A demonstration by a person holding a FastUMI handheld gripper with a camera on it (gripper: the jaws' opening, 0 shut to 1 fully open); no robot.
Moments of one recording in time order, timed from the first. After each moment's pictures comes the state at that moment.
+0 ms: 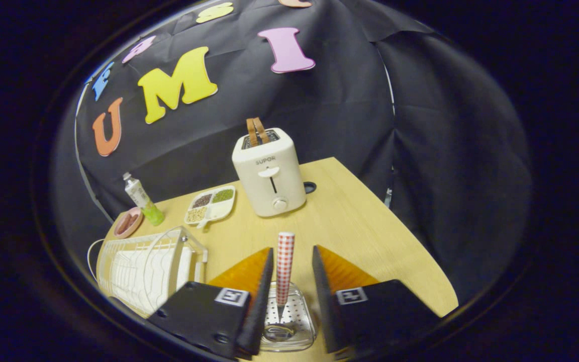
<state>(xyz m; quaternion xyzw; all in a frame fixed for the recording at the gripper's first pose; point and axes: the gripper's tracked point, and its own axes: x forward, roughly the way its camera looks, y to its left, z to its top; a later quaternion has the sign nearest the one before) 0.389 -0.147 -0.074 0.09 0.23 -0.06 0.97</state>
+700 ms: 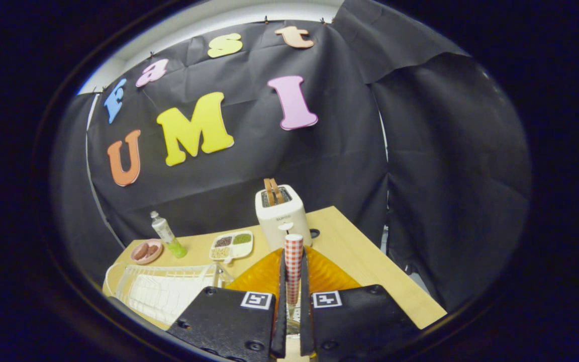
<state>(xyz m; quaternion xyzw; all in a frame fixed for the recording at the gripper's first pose) 0.309 -0.110 0.046 0.09 0.09 -0.04 0.99</state>
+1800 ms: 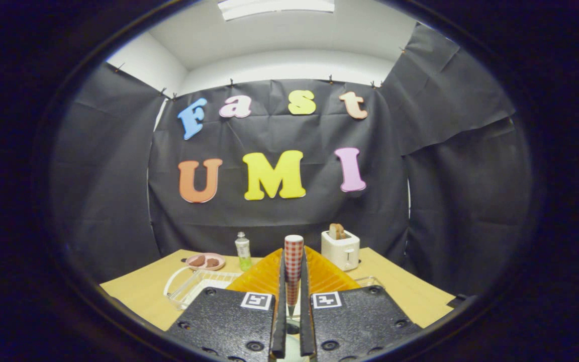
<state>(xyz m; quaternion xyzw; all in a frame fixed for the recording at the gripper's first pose) 0.101 0.116 0.039 -0.01 -0.06 0.01 1.00</state>
